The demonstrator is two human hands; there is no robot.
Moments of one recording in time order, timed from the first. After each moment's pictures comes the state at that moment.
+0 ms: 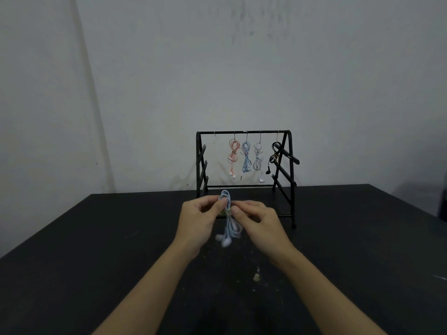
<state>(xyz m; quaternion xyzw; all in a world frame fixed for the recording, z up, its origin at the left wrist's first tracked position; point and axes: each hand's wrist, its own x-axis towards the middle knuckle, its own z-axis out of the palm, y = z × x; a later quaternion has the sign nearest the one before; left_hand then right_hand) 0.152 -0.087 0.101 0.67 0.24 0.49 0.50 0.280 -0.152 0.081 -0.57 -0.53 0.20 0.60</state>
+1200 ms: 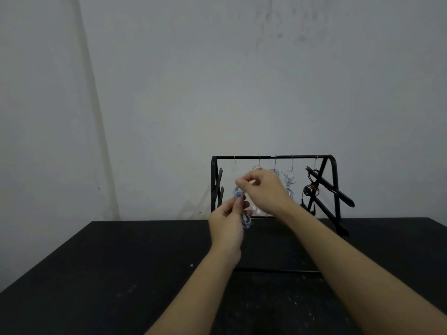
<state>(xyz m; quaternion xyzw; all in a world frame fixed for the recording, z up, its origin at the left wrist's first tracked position) 0.239 0.021 0.134 0.49 0.27 0.54 0.63 0.329 0.011 0.187 -0.64 -0.57 0.09 0.51</state>
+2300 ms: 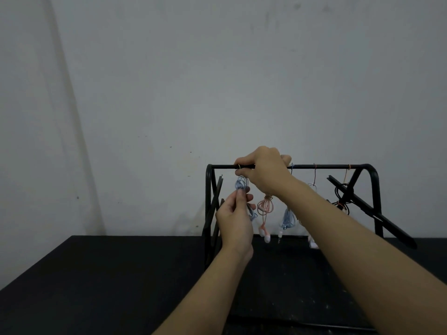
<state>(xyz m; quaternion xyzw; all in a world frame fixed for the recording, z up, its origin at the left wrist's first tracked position) 0.313 0.118 0.136 0.44 0.28 0.61 0.60 0.384 0.121 0.225 -0.70 -0.61 -0.08 0.35</state>
